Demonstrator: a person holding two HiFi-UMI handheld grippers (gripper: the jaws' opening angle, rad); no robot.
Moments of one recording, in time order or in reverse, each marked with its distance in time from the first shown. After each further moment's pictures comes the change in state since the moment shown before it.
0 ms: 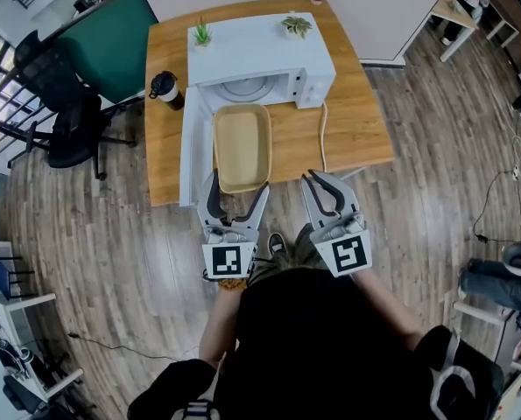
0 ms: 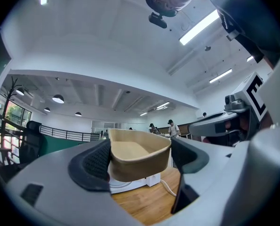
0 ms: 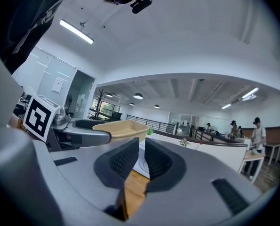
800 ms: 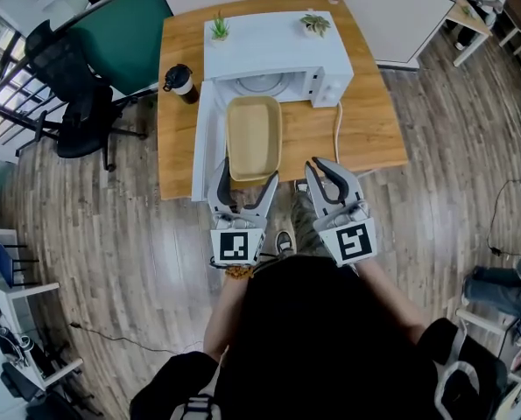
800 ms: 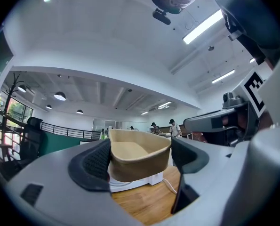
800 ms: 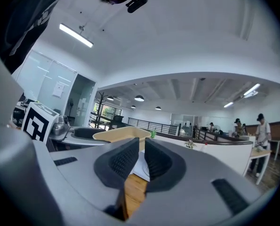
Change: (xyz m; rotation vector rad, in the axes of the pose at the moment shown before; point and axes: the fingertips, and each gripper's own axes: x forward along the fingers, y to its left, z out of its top) left arm 0.014 0.020 -0.013 -0.022 0.000 0.016; right arm 0.033 0.004 0.004 0.038 -0.030 0.024
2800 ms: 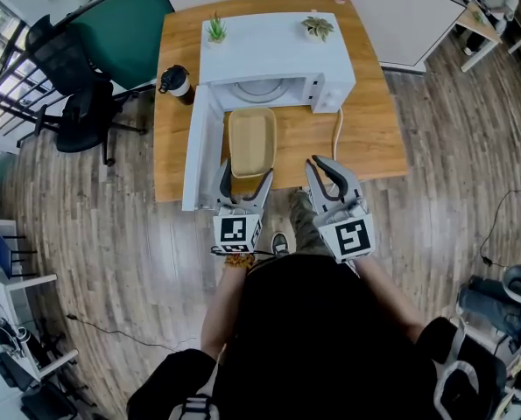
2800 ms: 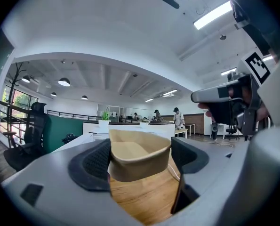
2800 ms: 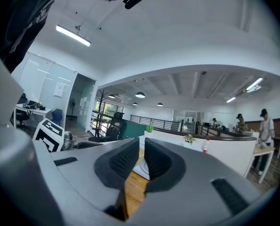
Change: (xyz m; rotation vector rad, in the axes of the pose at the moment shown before) left arm 0.037 0.014 -0.099 -0.038 0.188 0.045; right arm 0.025 -0.037 -0.031 0.025 0.034 0.034
